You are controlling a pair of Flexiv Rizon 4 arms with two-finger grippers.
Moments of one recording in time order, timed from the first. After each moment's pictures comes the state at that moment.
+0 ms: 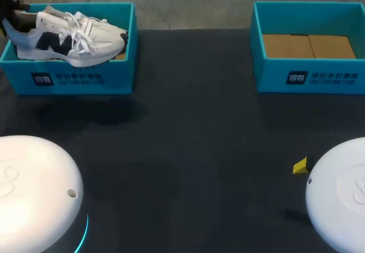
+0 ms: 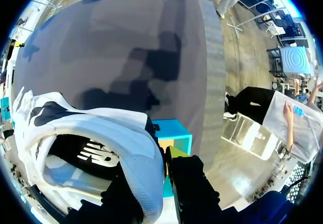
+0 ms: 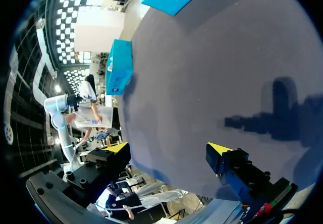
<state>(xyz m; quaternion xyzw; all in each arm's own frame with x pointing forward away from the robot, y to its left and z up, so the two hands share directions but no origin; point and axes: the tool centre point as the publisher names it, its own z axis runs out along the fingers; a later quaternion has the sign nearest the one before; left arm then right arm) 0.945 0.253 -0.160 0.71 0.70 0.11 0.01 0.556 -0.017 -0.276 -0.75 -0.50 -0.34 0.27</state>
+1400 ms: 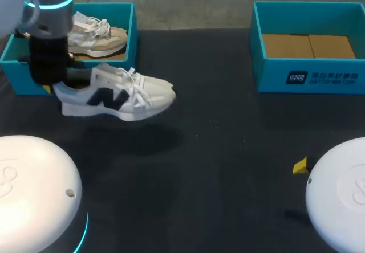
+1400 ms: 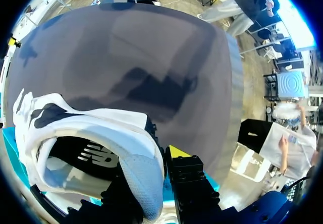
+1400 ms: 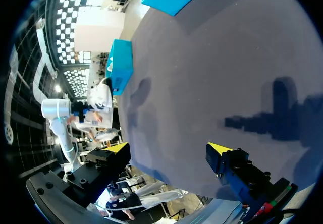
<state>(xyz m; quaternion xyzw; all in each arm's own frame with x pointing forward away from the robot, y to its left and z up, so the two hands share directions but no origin) 0.811 0.131 -0.237 0.67 0.74 0.09 -0.07 0.556 -0.017 -0.276 -0.75 -0.50 -0.34 0.27</state>
